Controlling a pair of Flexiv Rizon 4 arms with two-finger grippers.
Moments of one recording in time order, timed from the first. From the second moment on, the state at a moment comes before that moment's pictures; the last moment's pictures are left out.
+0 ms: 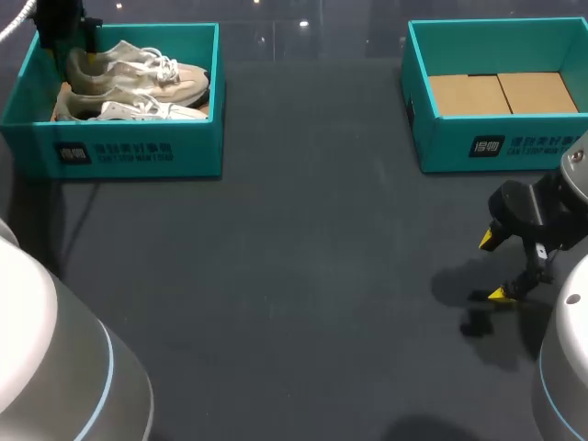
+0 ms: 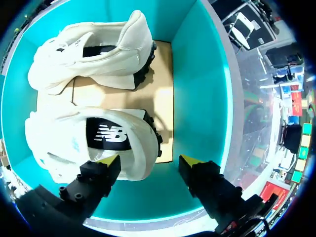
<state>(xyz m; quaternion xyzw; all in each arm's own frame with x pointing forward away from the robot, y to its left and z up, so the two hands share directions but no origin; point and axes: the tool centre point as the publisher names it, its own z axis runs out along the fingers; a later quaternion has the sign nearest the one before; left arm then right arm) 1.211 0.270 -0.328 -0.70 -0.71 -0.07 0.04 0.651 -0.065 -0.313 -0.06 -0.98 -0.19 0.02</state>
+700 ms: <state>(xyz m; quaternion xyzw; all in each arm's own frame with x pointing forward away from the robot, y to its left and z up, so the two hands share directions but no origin) 1.147 0.254 -0.245 -0.71 -0.71 -0.03 0.01 0.651 -0.065 -0.313 -0.06 -0.98 -0.19 0.02</state>
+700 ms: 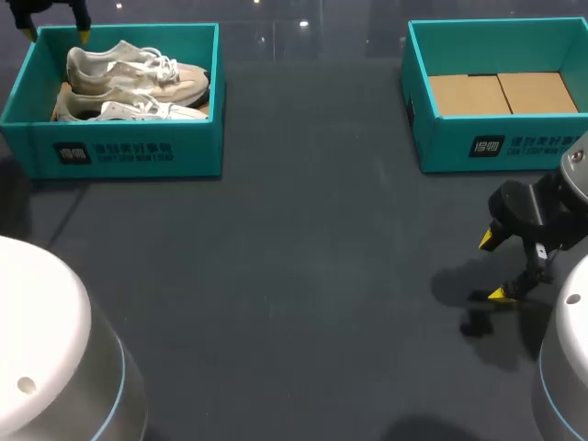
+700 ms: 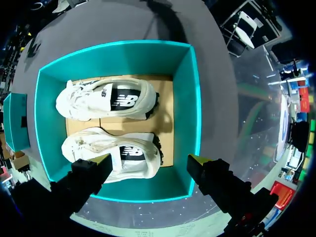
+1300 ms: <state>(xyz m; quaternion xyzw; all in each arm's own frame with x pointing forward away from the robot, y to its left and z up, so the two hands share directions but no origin) 1.065 0.256 -0.239 -0.71 -0.70 -0.03 0.01 0.651 -0.065 -0.313 -0.06 -0.98 -0.19 0.02</state>
